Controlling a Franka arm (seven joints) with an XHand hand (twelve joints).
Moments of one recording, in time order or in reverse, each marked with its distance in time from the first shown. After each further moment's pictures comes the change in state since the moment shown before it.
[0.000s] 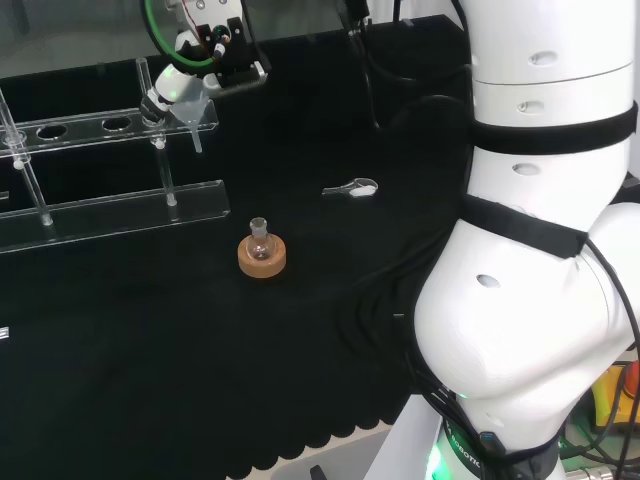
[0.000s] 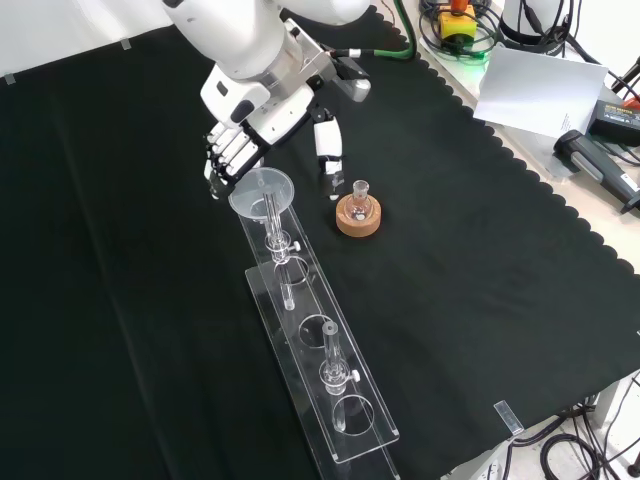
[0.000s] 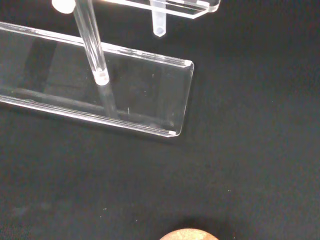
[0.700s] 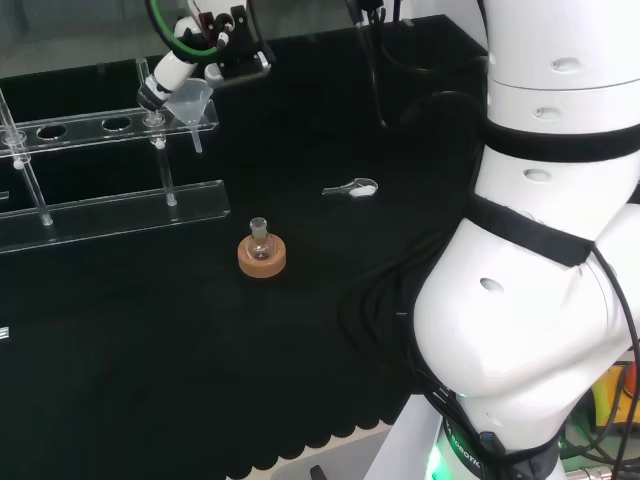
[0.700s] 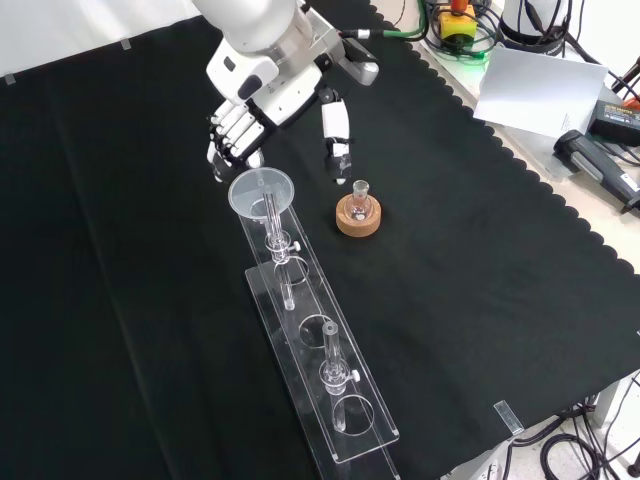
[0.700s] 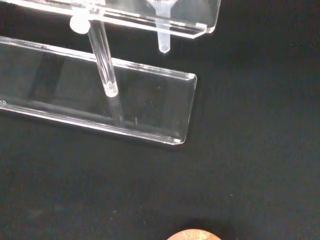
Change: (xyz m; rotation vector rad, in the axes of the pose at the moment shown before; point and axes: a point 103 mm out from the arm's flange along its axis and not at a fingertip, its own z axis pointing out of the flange) arm 0.000 -0.021 -0.013 -0.040 0.016 -0.013
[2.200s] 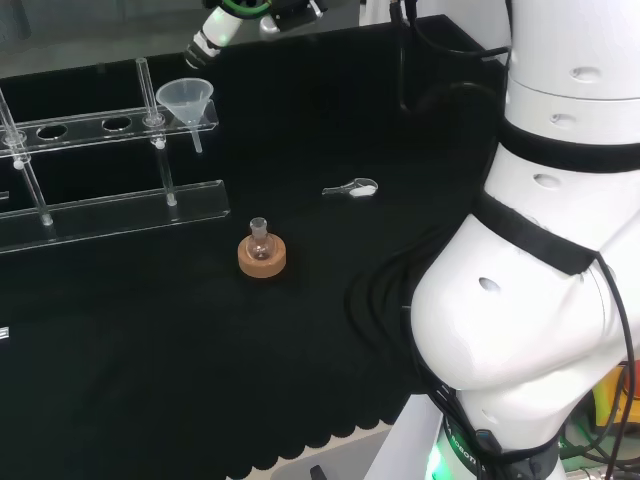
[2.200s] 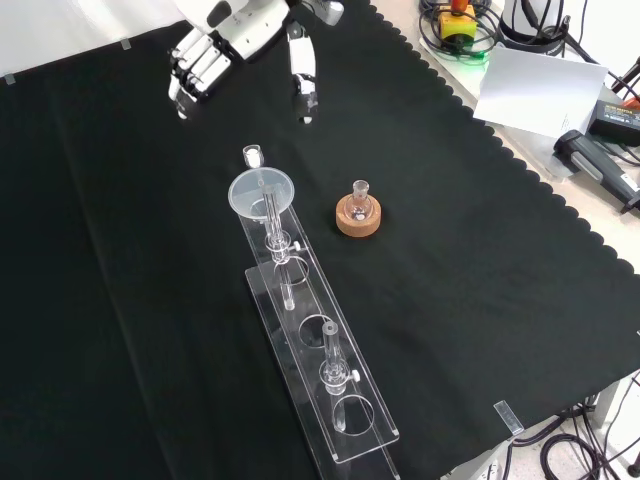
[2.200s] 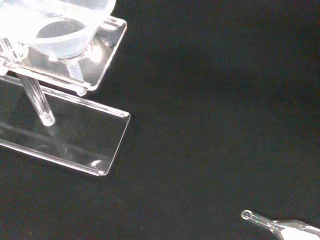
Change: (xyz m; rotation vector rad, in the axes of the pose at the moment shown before) arm -0.077 -0.013 -0.048 -0.083 -0.092 -0.047
